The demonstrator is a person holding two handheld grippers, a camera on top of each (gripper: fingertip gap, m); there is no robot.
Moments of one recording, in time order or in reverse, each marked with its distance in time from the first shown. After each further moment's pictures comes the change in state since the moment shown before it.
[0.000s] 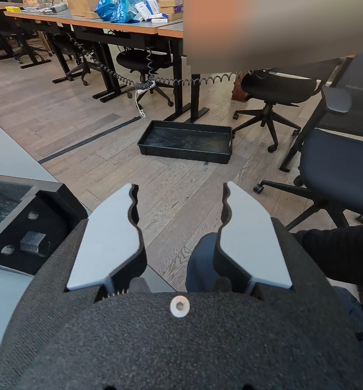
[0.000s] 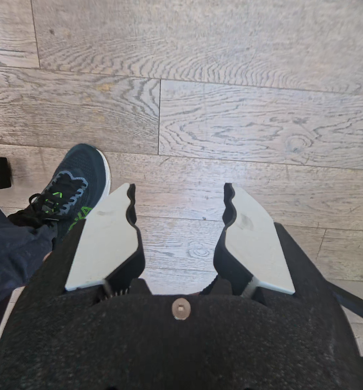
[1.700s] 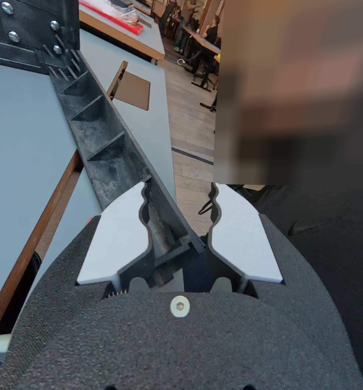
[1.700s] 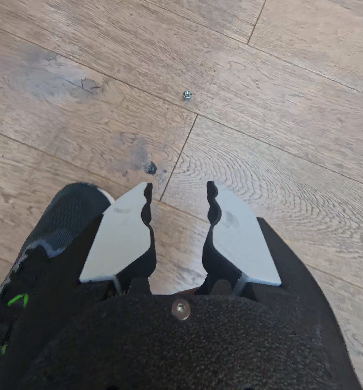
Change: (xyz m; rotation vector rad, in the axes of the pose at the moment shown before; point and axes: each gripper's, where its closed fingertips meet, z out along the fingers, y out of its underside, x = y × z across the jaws) left arm -0.161 -0.047 -0.032 0.218 -0.642 -0.606; right arm -0.111 -0.460 0.327 0.373 -0.121 -0.307
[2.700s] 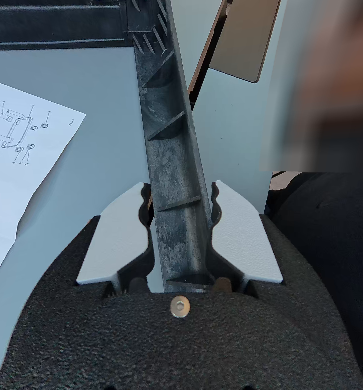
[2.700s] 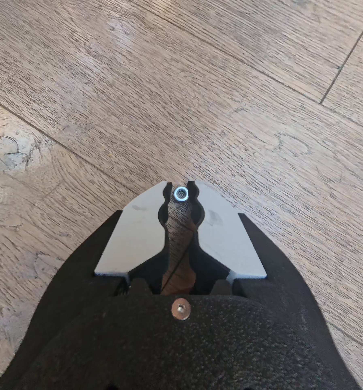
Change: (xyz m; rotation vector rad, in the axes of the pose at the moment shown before) left arm -0.096 -0.053 0.122 -0.416 -0.524 0.083; right arm 0.006 -0.060 0.207 0.025 -0.159 -0.098
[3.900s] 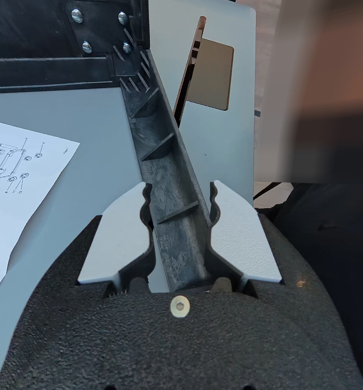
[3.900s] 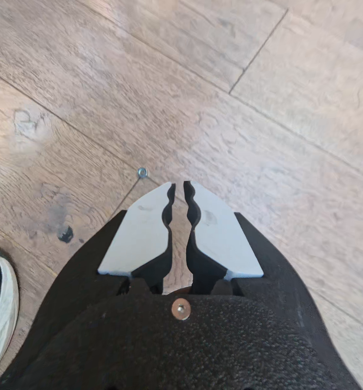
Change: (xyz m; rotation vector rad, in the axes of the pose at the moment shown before) left arm -0.001 -0.012 -0.017 0.163 0.146 0.037; right arm 0.067 0.010 -0.101 -0.038 -0.022 -0.015
